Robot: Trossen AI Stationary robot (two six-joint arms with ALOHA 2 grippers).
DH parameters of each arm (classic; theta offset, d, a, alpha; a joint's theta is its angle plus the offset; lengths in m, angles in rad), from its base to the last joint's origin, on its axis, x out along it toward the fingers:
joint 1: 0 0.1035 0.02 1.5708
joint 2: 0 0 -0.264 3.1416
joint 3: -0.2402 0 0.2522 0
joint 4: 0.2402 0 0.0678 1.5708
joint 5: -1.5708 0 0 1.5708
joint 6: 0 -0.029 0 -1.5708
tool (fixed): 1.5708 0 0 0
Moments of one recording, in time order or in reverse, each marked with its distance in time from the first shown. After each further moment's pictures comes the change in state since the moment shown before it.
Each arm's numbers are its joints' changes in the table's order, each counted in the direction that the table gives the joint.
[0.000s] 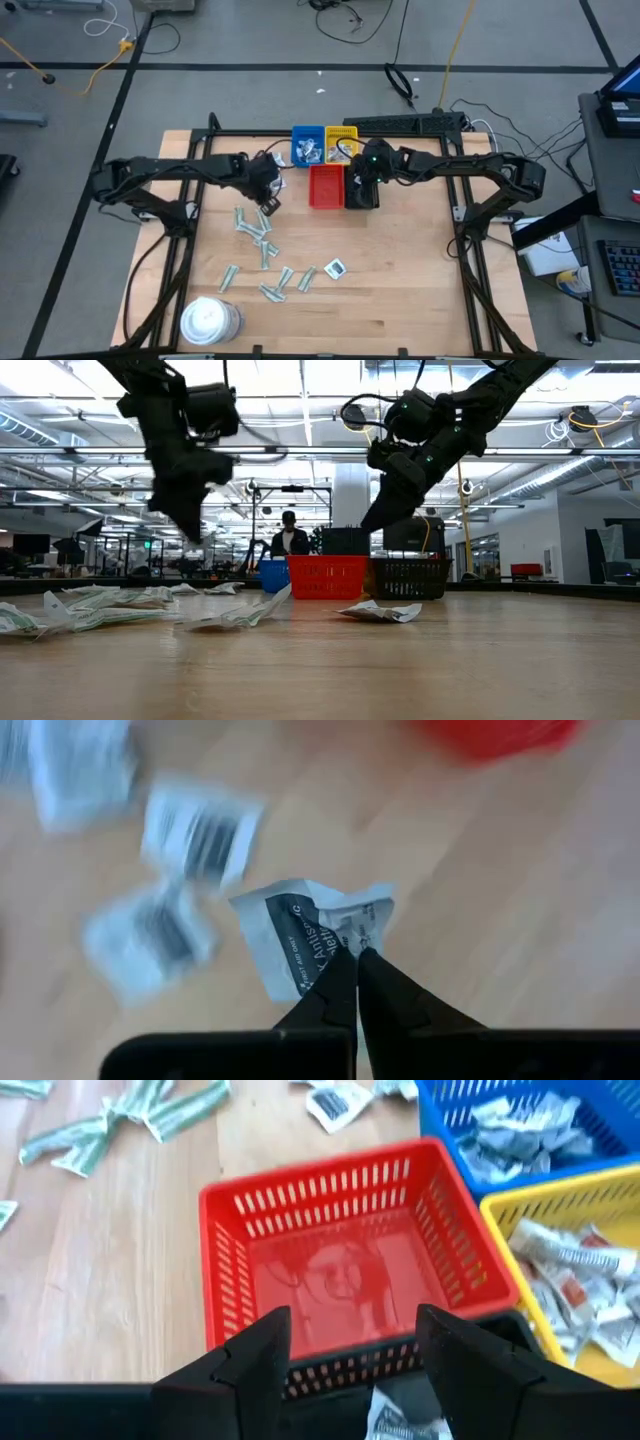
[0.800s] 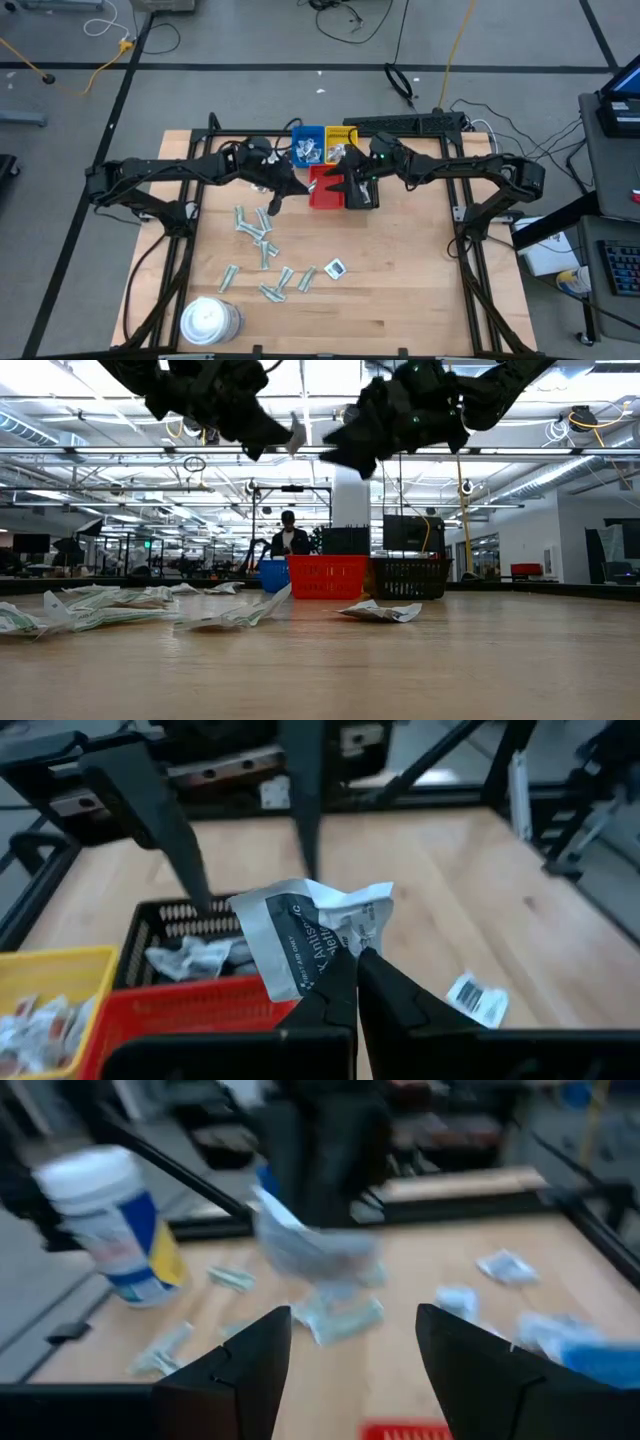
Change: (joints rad) left arm -0.015 0.049 -0.003 -0.682 -0.442 -0.529; right arm 0.042 0.000 0.000 -0.493 0.320 -0.114
